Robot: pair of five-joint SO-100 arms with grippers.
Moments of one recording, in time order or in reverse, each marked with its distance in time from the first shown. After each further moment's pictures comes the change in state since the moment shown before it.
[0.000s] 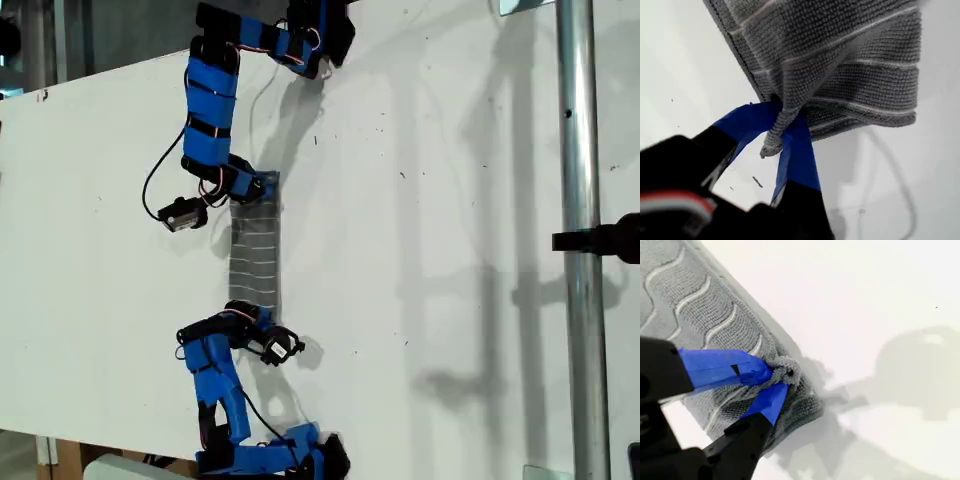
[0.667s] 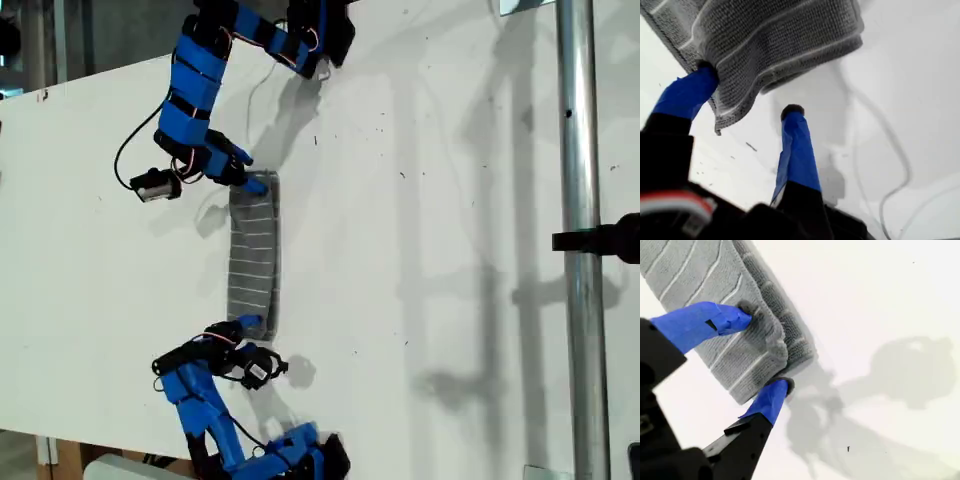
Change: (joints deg) arm 0 -5.5 18.6 9.3 8.7 0.1; arm 1 9.7 12.4 2.5 11.9 1.4
